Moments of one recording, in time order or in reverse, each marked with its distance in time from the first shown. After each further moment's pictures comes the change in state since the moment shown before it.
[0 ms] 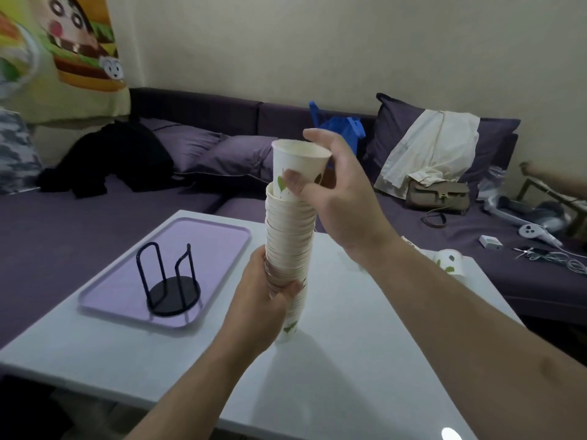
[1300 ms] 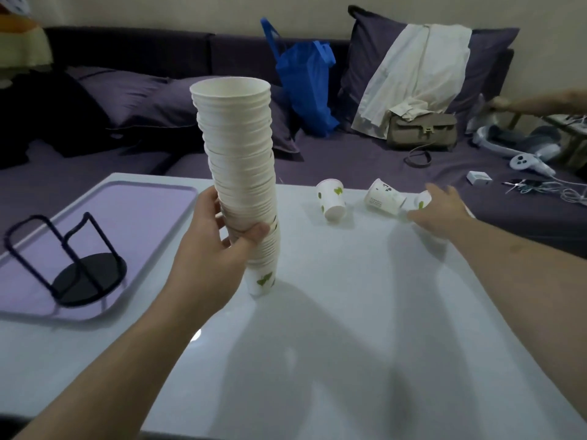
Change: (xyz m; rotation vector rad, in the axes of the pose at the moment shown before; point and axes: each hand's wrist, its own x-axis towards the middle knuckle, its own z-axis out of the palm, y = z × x) left_hand 0.046 -0.016 0.061 0.014 0.046 0.054; right_hand -0.018 0.299 -0.268 -1.016 0.114 0.884
